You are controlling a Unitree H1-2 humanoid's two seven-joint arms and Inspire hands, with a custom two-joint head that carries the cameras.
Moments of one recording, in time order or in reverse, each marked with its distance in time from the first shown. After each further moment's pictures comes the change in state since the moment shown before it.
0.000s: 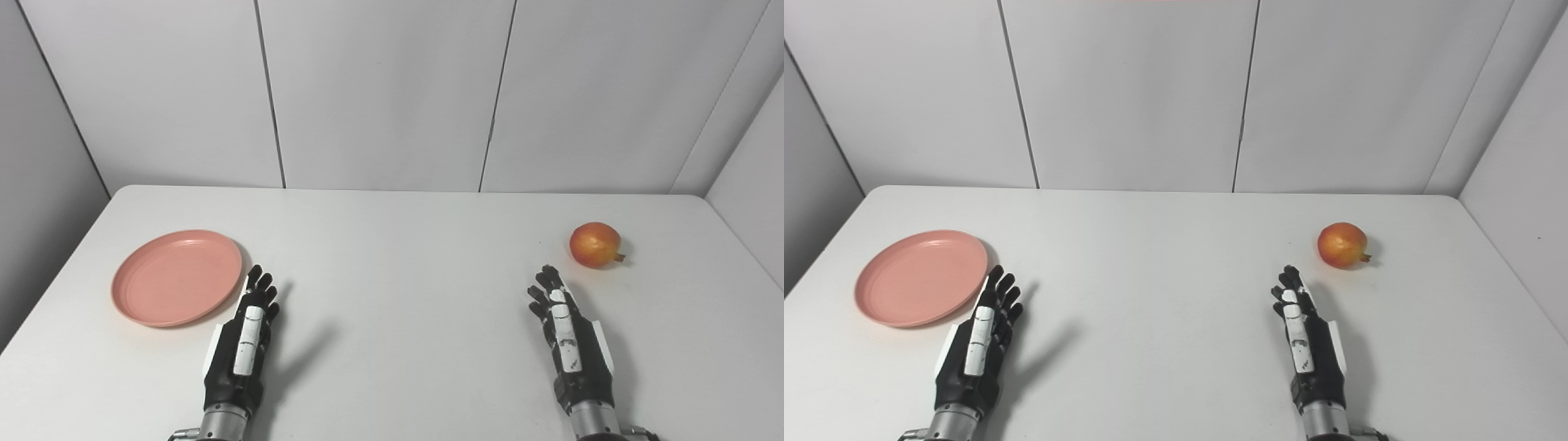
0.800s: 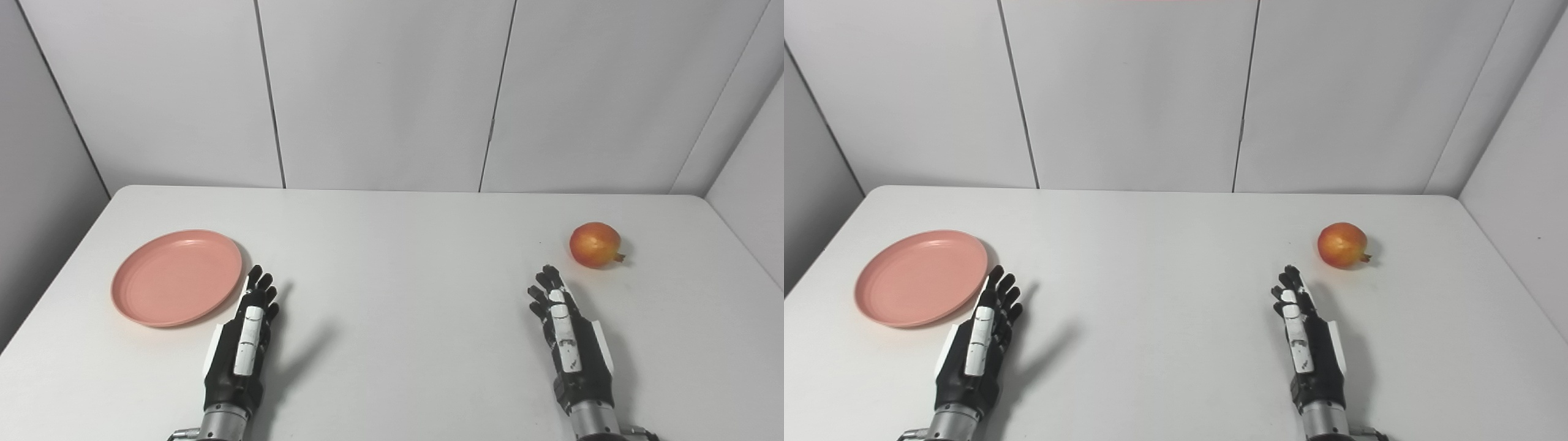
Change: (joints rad) left arm 0.000 0.000 0.000 0.000 0.014 0.000 0.000; right arm 0.000 0.001 0.000 0.000 0.000 0.000 0.000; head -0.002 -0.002
